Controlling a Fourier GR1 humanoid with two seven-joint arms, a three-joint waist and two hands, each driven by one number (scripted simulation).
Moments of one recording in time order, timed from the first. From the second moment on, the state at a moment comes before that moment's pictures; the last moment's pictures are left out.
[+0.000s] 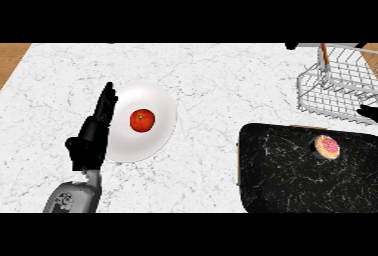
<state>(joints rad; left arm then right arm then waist) -0.16 0.07 -0.10 -1.55 -0.12 0.20 0.06 -0.07 -0.70 -0.24 -1.74 0.70 0.77 -0.17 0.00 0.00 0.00</state>
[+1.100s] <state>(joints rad) -0.12 0.03 -0.10 -1.60 -0.17 0.18 0.07 -0.14 -0.58 -0.19 -1.63 0.84 0.78 -0.22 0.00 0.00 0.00</state>
